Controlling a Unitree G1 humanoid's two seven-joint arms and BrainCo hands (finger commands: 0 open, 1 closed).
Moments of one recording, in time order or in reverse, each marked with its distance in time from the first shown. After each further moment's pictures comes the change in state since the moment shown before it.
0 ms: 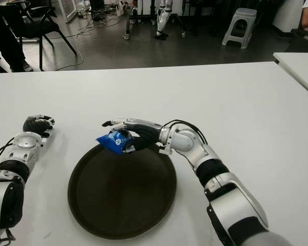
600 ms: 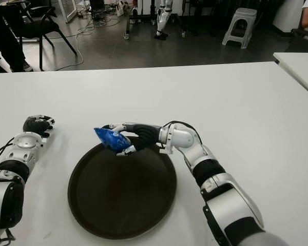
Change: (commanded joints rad) left arm 0.002 0.000 0.003 -0.001 -0.004 -0.004 0.000; right arm -0.002 0.032 -0.047 -0.003 0.165 0.092 0.231
